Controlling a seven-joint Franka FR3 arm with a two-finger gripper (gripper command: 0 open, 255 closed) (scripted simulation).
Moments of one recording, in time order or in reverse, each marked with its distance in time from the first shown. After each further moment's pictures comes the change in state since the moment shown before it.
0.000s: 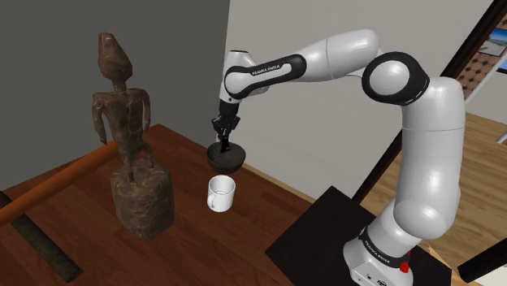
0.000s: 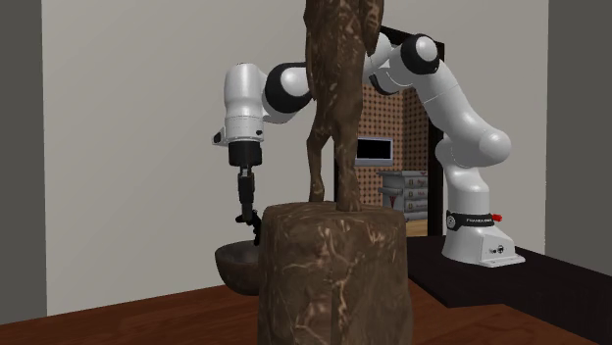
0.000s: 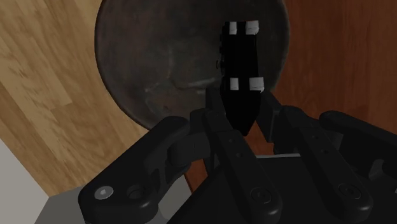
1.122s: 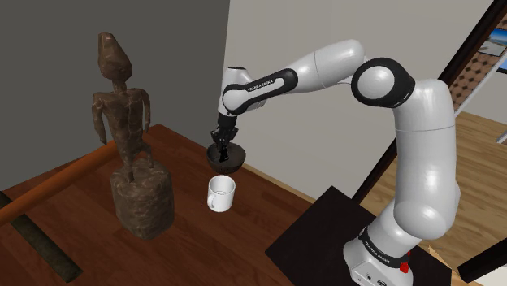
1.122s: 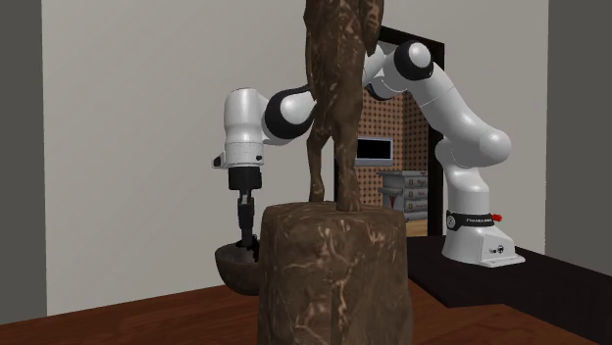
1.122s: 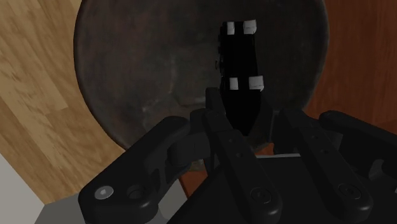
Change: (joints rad) arm 0.007 0.075 -0.011 -0.033 -0.017 0.107 0.000
